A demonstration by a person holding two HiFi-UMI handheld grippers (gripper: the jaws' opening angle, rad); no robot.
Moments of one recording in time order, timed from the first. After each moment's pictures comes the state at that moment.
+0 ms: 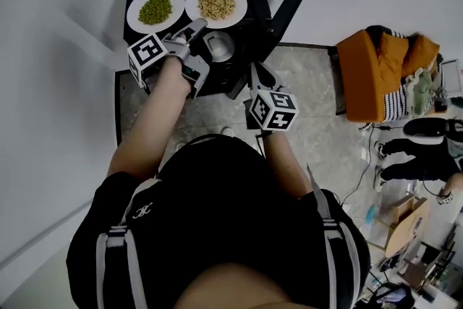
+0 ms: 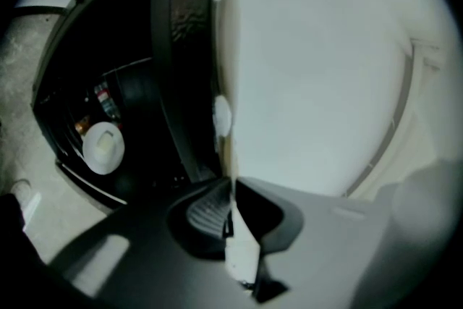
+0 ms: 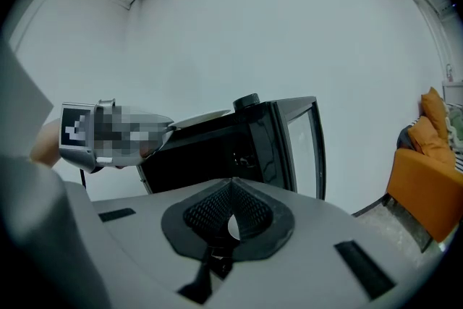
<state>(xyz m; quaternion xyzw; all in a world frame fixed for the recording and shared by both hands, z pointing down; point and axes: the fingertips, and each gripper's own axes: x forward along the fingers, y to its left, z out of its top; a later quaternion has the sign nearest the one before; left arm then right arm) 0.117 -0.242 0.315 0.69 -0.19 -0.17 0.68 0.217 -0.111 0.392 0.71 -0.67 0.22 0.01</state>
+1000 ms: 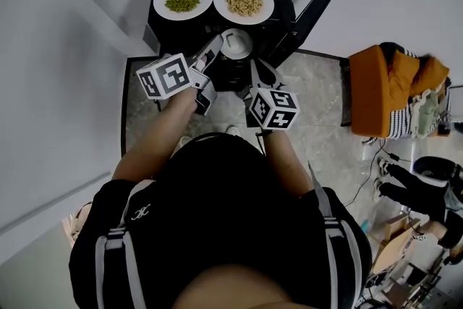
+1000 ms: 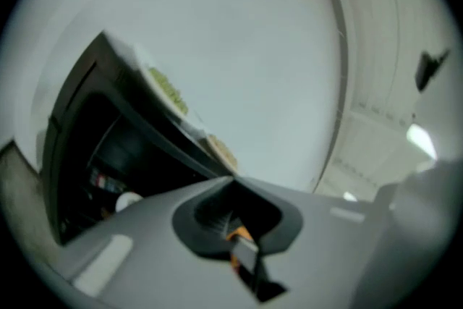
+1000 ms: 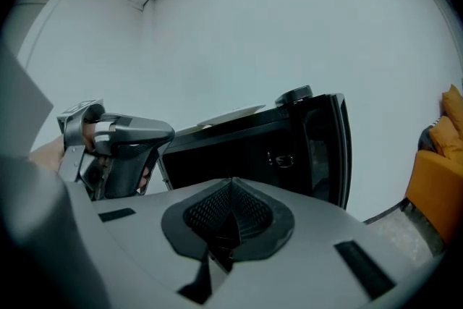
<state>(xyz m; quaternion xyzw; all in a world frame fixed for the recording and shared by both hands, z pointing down) 0.078 -0.191 0.308 0.88 -0.22 -0.07 0.43 0.162 -0.130 0.379 0.67 -0.71 0.21 0.01</state>
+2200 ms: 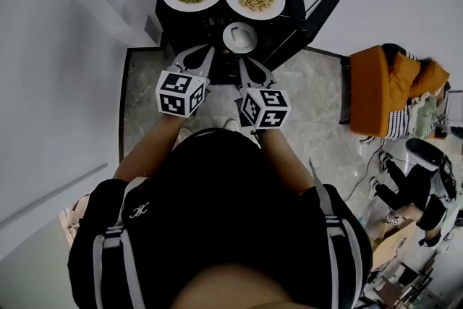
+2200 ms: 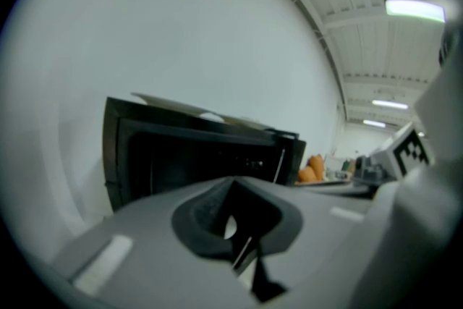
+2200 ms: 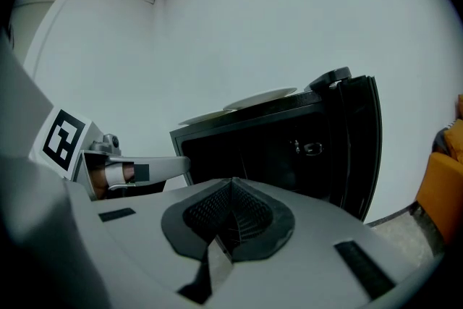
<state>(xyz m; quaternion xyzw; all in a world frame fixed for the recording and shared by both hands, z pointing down) 0.041 -0.179 0.372 0.93 -0.31 0.11 0.14 0.111 -0.135 0.392 0.63 -0.74 0.21 0.04</state>
